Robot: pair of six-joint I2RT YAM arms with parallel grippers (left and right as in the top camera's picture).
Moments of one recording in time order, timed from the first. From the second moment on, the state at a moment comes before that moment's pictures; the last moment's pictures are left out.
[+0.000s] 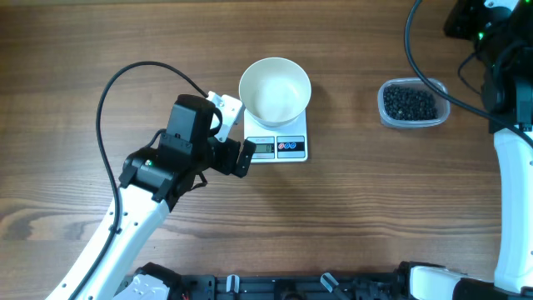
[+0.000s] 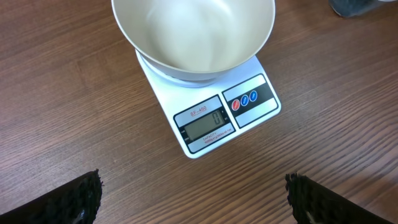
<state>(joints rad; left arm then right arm) -0.41 1.20 0.98 -0.69 0.14 0.00 -0.10 1.44 1.60 -0.48 -0.07 0.14</state>
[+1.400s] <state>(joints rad) -0.41 1.20 0.98 -0.69 0.13 0.00 -0.27 1.59 1.52 -1.08 -0.05 -0.29</state>
